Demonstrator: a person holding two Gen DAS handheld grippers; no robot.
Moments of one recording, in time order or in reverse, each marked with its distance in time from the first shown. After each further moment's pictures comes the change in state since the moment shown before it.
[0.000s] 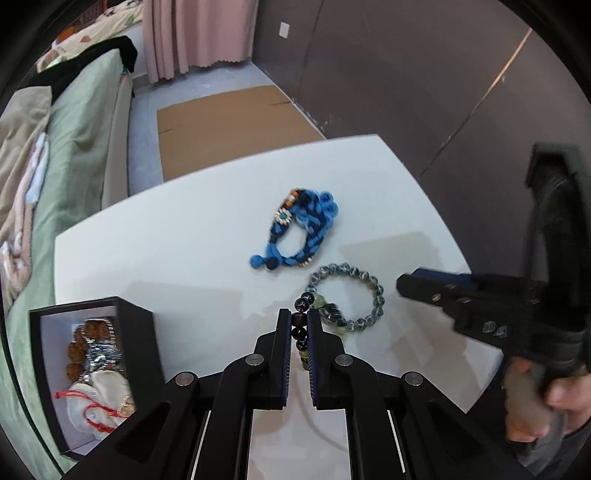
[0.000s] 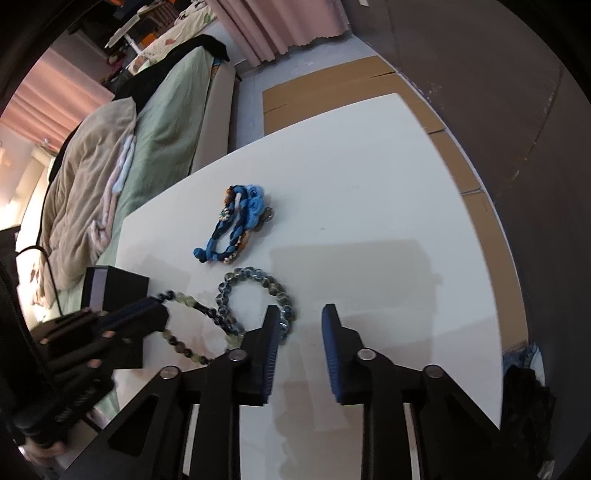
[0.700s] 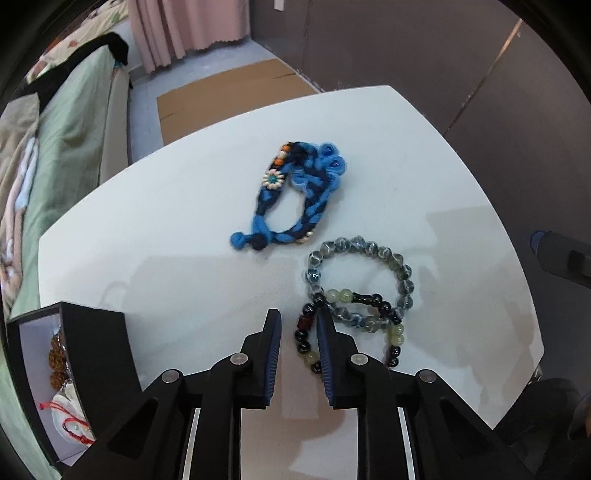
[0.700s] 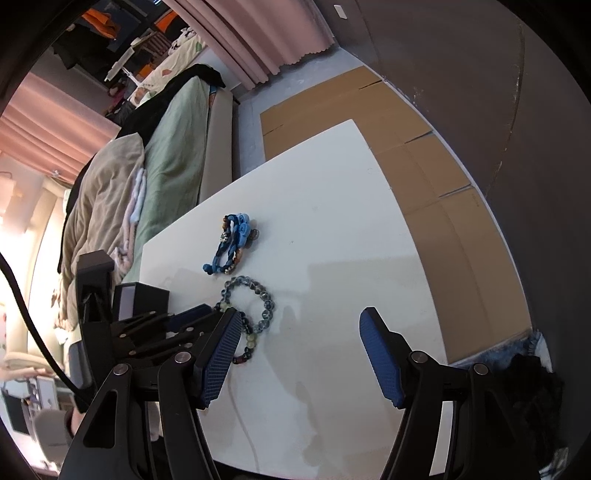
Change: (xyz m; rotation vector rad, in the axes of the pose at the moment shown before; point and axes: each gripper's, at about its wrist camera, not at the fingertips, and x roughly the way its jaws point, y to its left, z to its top) left arm 0.051 -0.022 -0.007 0.073 0.114 0.112; right arm -0.055 -0.039 -0.009 0.089 -0.065 0.076
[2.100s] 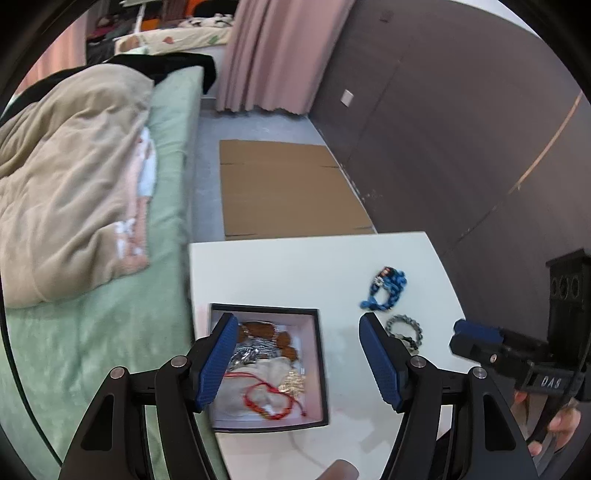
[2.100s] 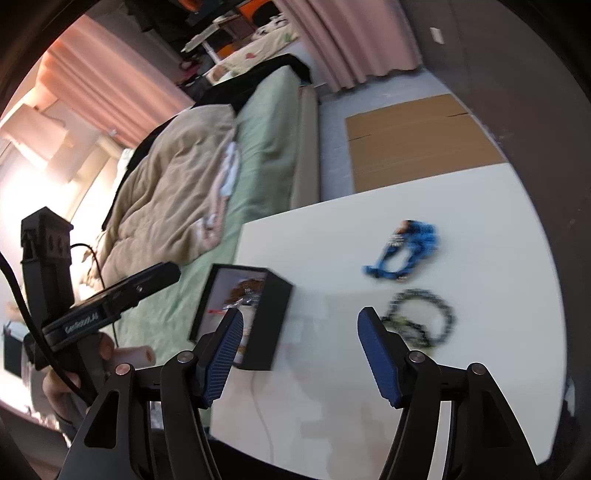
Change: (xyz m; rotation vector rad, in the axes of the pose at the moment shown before) left arm -0.146 0.149 -0.044 -0.276 -0.308 -0.105; right arm 0.010 0.146 -0.015 -0.195 -0.034 0.140
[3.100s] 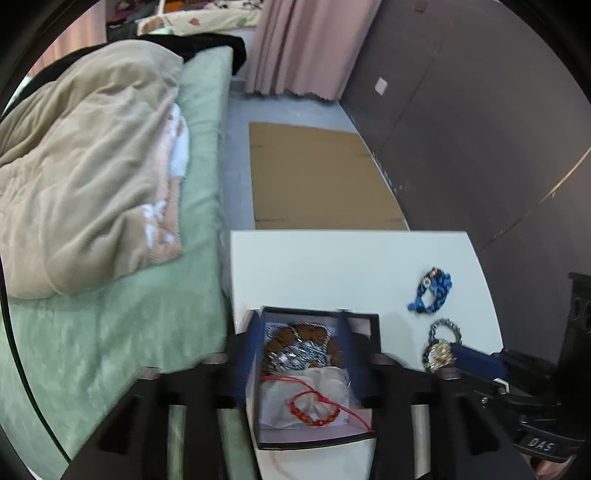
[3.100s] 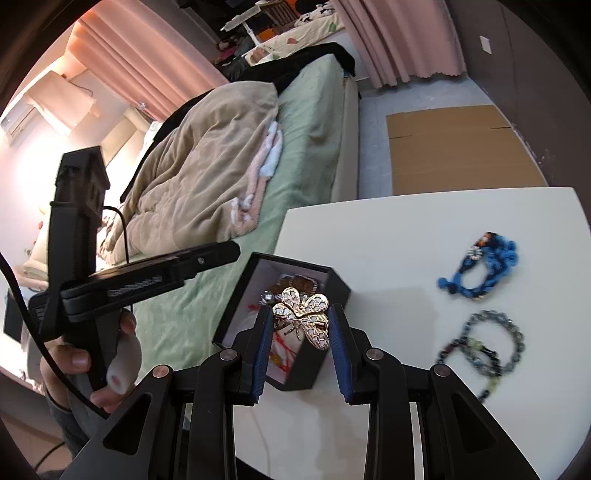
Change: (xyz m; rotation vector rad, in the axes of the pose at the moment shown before) left arm 0.014 0.047 0.008 -0.076 0.037 0.095; right arm 0.058 0.057 -0.002 -0.131 0.037 0.089
